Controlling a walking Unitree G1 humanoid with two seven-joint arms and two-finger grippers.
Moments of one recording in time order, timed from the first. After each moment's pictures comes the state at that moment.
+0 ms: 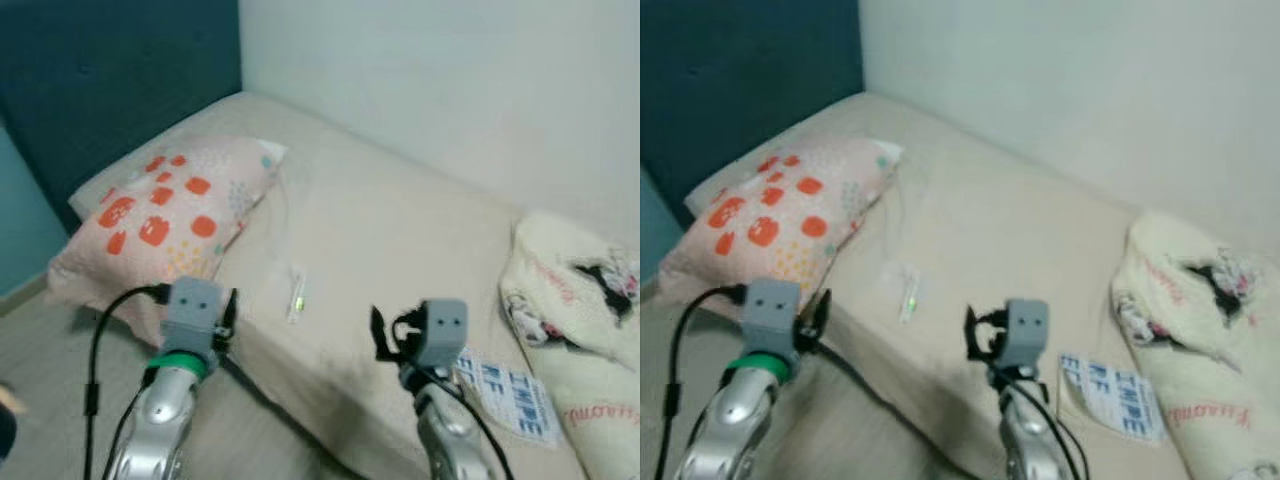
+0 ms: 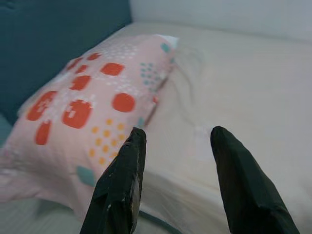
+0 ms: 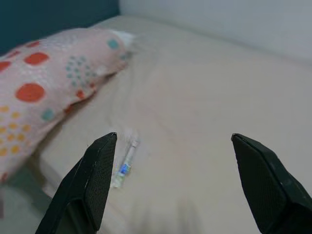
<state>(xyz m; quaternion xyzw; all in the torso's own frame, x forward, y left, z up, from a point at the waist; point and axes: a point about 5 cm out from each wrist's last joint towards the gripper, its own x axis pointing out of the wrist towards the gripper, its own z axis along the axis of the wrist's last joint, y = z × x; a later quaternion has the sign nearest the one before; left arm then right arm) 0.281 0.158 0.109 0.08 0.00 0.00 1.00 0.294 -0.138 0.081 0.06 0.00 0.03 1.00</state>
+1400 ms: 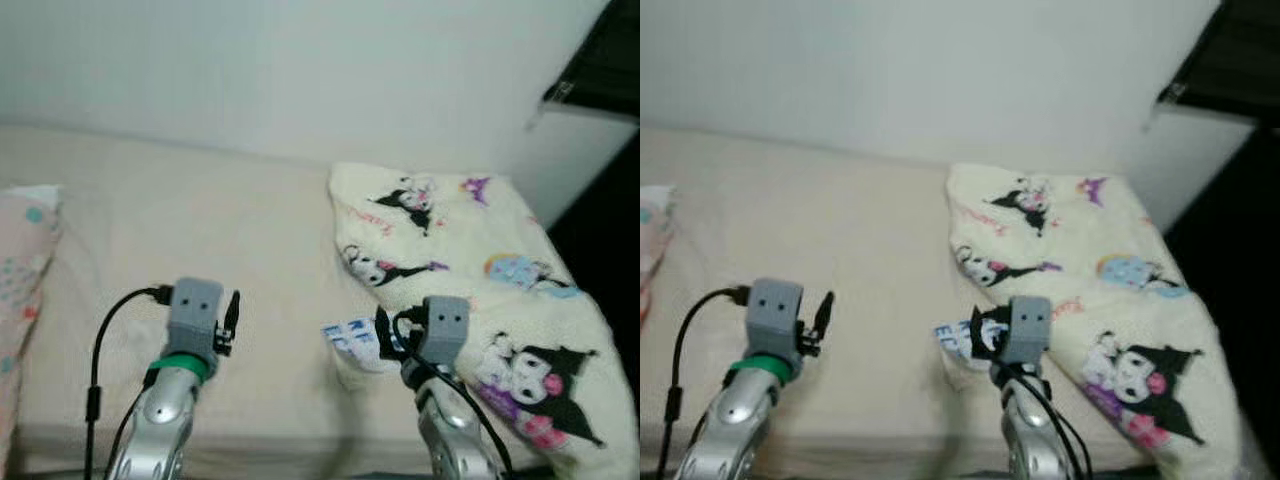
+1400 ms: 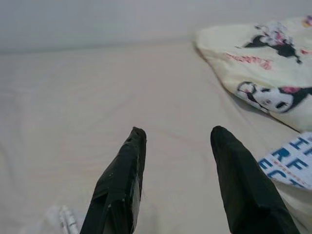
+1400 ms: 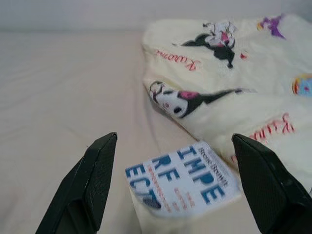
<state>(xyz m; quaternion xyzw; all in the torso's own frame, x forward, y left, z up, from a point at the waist) 0.281 0.159 0.104 0.07 0.02 0.00 1.00 0.297 -0.138 0.073 0.06 0.03 0.02 1.00</state>
